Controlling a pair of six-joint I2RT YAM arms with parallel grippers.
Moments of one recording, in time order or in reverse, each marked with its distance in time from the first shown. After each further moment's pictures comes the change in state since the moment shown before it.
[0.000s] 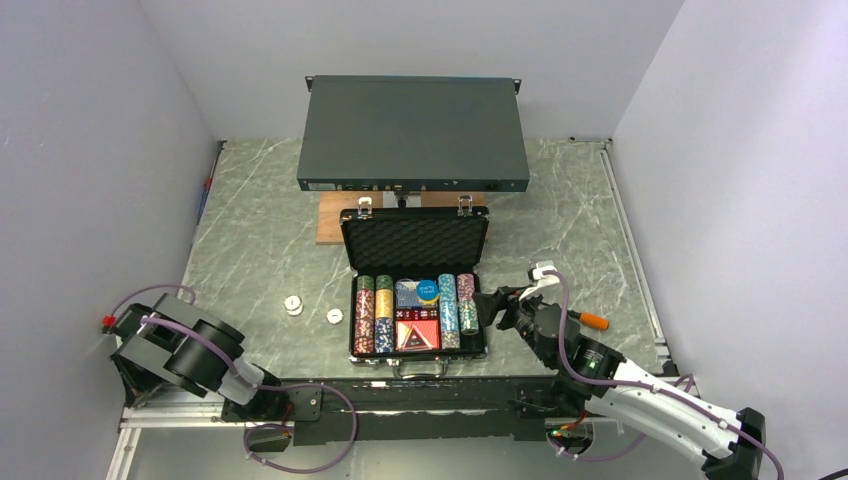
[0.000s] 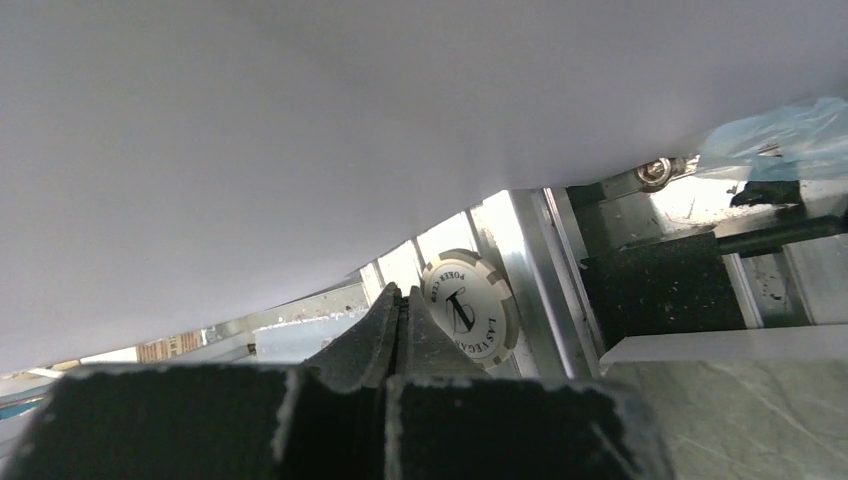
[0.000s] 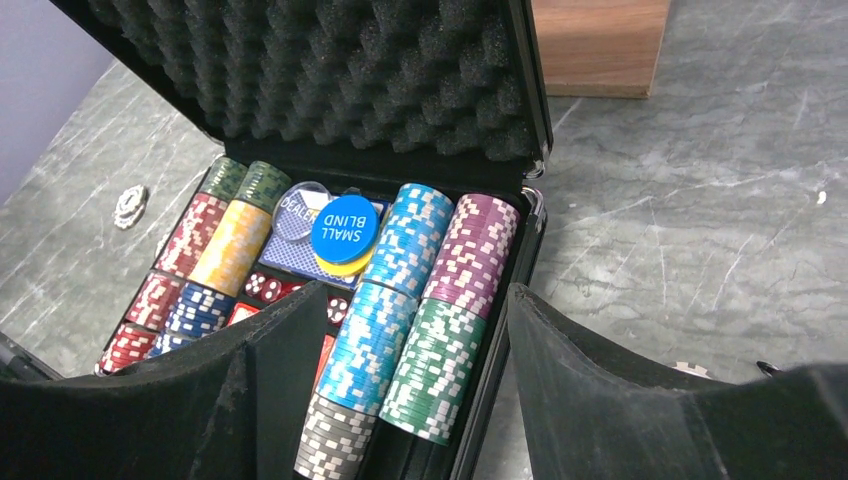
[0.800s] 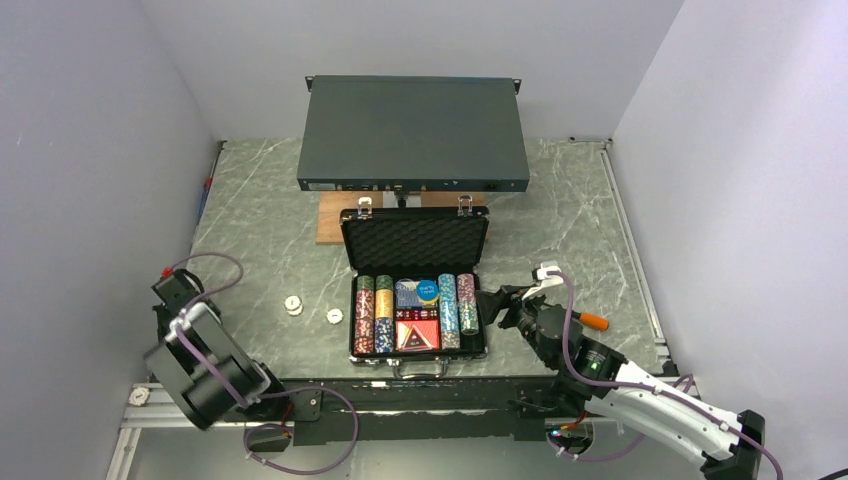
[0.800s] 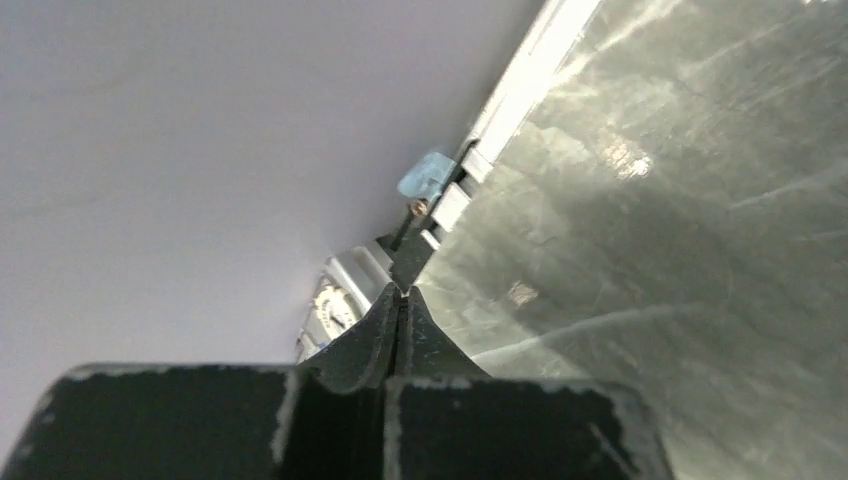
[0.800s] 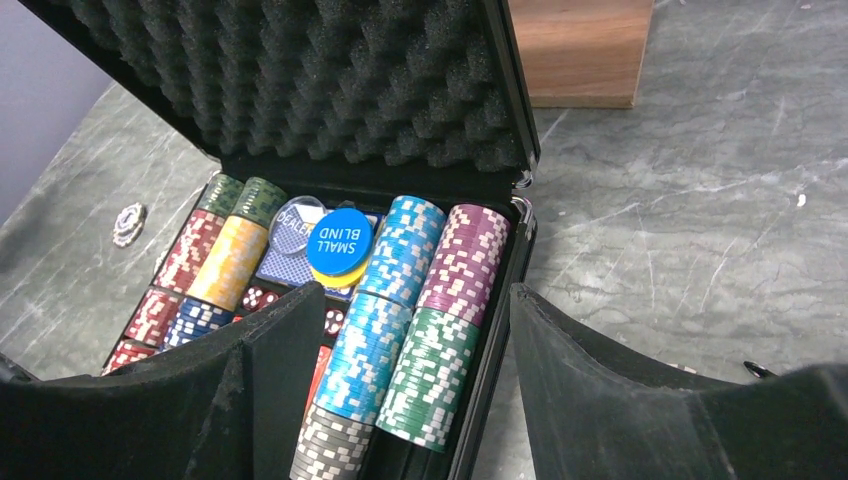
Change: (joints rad) left arm -0.352 -0.115 0.021 -0.228 0.117 0.041; right arm -0.001 -0.025 0.000 -0.006 0.032 0.003
